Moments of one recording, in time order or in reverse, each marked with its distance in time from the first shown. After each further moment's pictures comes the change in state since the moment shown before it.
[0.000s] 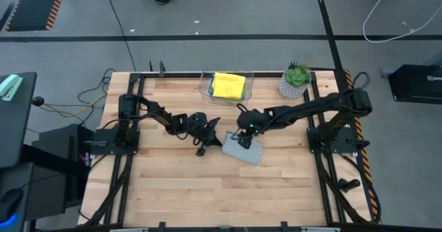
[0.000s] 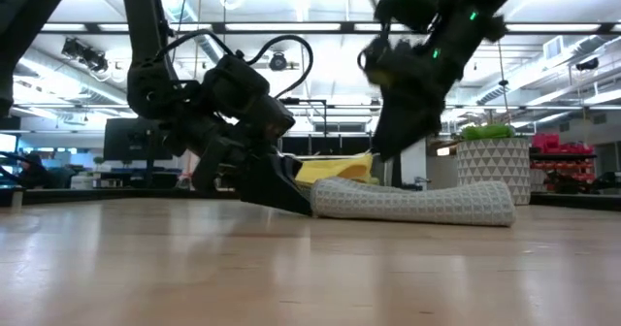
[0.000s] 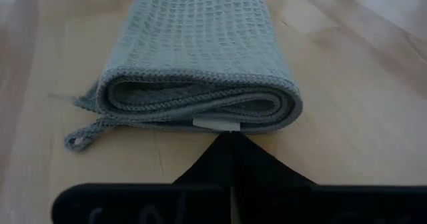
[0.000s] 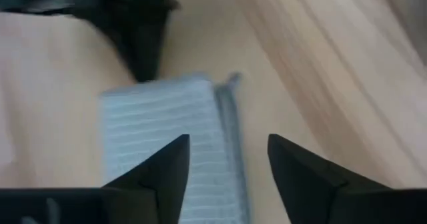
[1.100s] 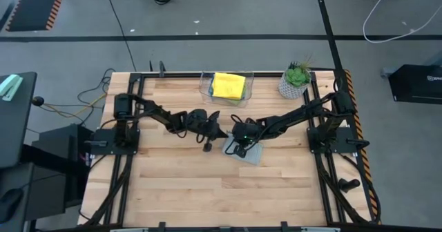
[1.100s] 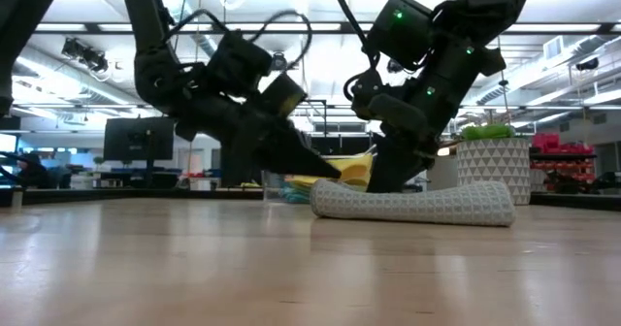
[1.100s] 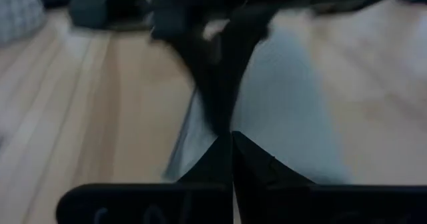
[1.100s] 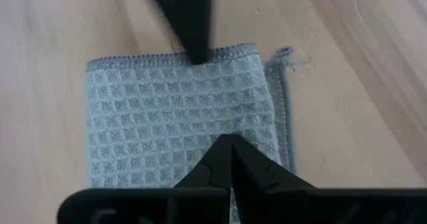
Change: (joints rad) left arm -0.001 -0.059 0.030 0.077 -0.138 -0.054; right arm 0.072 0.164 -0.024 0.182 0.056 0.001
